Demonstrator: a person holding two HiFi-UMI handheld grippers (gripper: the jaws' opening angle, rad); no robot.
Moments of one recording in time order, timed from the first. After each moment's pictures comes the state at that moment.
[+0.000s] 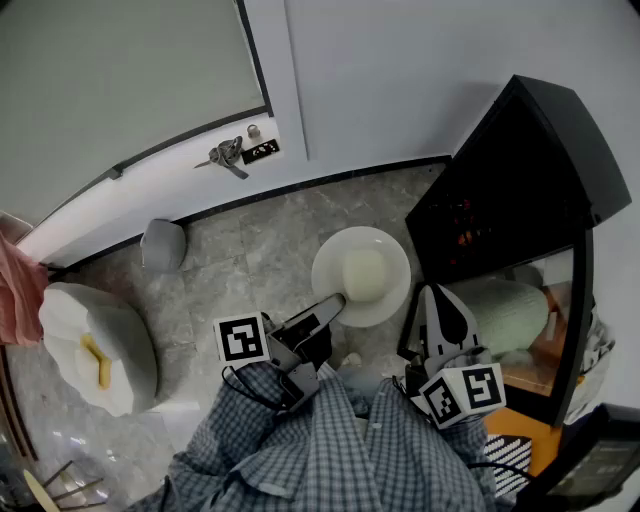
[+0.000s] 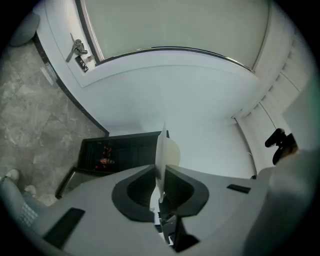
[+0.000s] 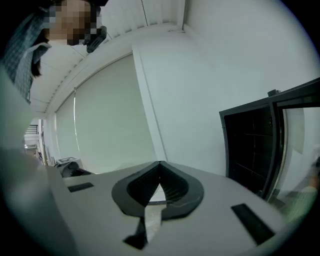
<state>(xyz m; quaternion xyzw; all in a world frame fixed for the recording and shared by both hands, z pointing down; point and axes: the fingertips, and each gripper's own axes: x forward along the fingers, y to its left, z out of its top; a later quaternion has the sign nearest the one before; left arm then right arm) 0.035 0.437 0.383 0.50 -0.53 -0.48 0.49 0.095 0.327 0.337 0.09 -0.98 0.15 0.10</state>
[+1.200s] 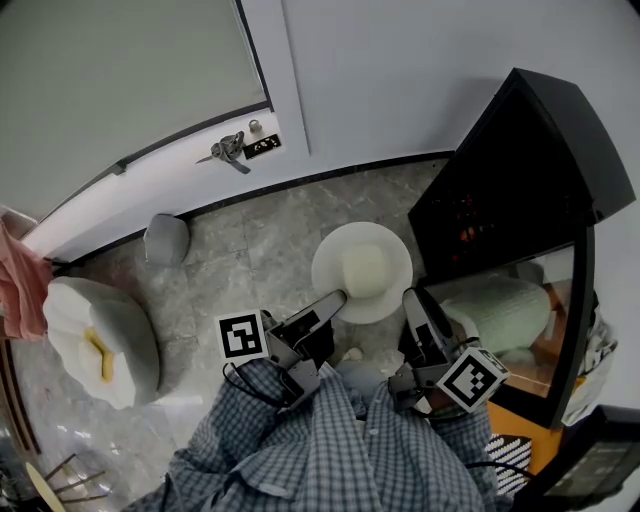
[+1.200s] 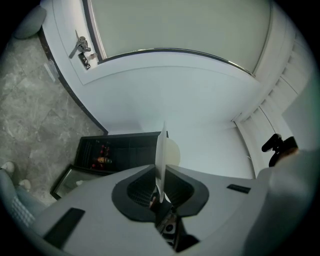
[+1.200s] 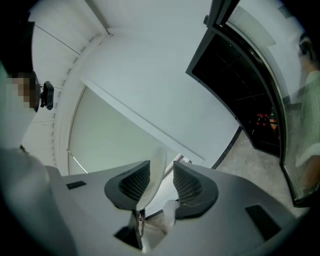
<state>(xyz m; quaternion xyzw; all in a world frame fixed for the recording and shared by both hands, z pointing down) 0.044 0.426 0.385 0.49 -0.53 -0.50 0.48 0.101 0.326 0.370 0.04 -0.87 0.48 0.10</state>
